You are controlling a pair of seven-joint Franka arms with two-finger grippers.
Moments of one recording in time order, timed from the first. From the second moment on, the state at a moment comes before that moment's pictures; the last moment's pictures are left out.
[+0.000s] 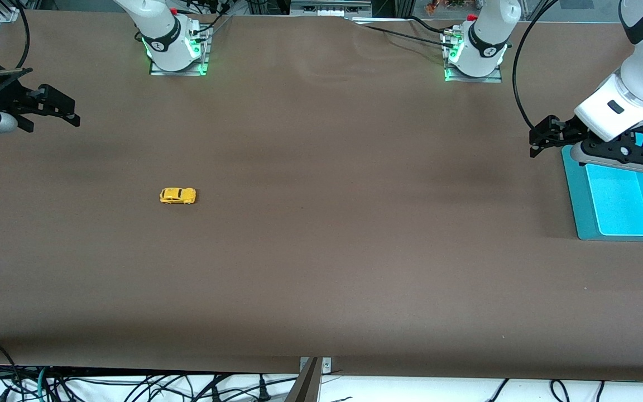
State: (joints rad) left arm -0.05 0.00 -0.06 -1.71 0.01 1.74 0.07; right arm 0.03 -0.07 -0.02 -1.72 0.05 1.61 -0.12
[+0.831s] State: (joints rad) left arm -0.05 0.00 -0.06 -1.71 0.01 1.74 0.07; right arm 0.04 0.06 -0.02 -1.73 0.03 1.59 -0.12
